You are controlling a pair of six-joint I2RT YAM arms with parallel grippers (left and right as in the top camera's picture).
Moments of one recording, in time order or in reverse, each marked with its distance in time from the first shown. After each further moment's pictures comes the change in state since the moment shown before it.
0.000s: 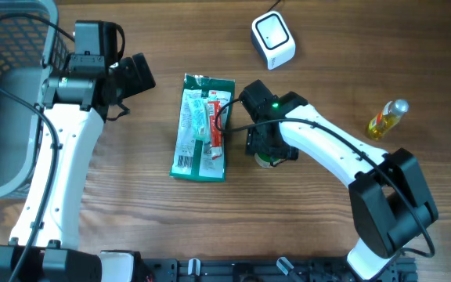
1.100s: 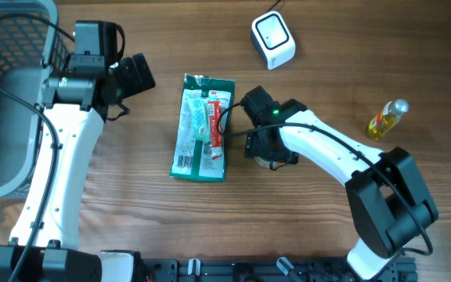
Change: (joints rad) left arm 0.000 0.000 0.000 0.000 0.000 0.000; right arm 0.000 0.000 -0.075 0.097 -0.012 0.015
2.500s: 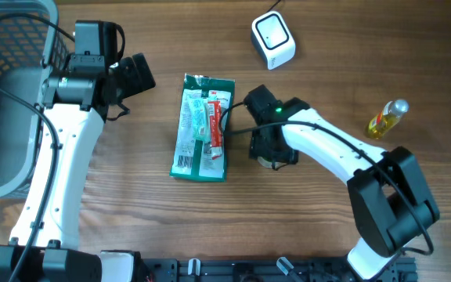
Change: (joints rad) left arm 0.000 0.000 0.000 0.000 0.000 0.000; right arm -0.029 0.000 0.001 -0.026 -0.027 -0.019
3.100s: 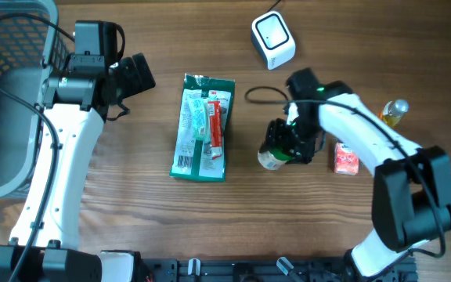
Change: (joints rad) left arm 0.000 0.000 0.000 0.000 0.000 0.000; right arm -0.251 -0.035 0.020 -0.126 -0.515 -0.140
